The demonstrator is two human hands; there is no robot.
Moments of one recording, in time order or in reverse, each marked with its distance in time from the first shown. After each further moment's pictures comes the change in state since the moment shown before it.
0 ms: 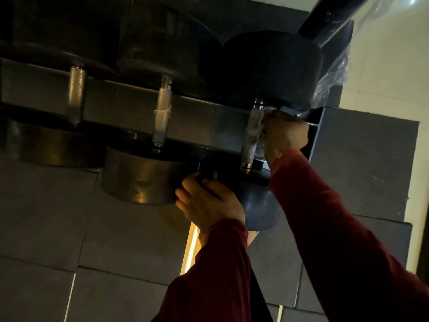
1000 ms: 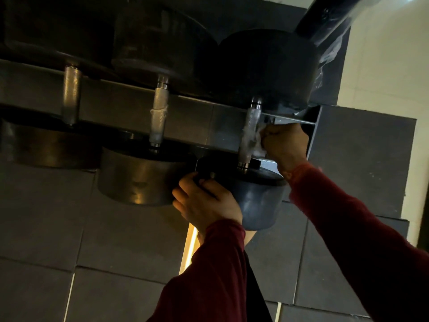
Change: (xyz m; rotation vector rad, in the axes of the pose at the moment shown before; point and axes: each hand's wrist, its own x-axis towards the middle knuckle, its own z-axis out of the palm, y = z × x) left_hand 0.000 -0.002 0.002 -0.013 -0.008 -0.016; right_hand 0.011 0.014 -0.030 -0.442 -0.235 -0.203
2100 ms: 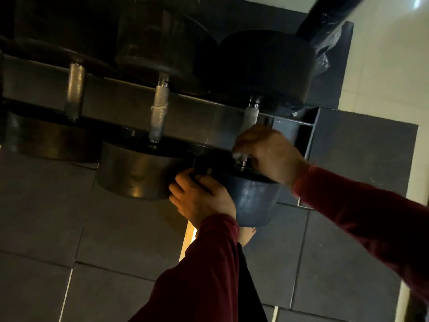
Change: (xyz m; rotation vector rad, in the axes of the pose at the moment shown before) left_hand -0.002 -0.001 0.001 -0.012 0.020 -0.007; right_hand 0.001 0.016 -0.011 -0.530 -0.298 -1.269
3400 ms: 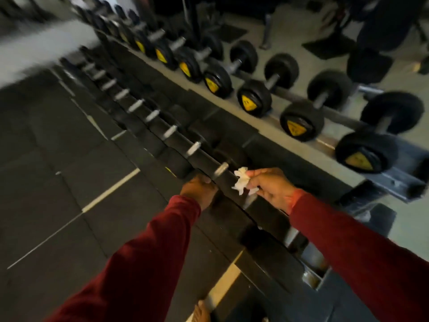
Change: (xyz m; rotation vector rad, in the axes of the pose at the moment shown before) left_hand 0.090 0.095 -0.351 -0.019 -0.363 0.035; right_hand 0.118 -0.269 -0.223 1.230 -0.162 0.670
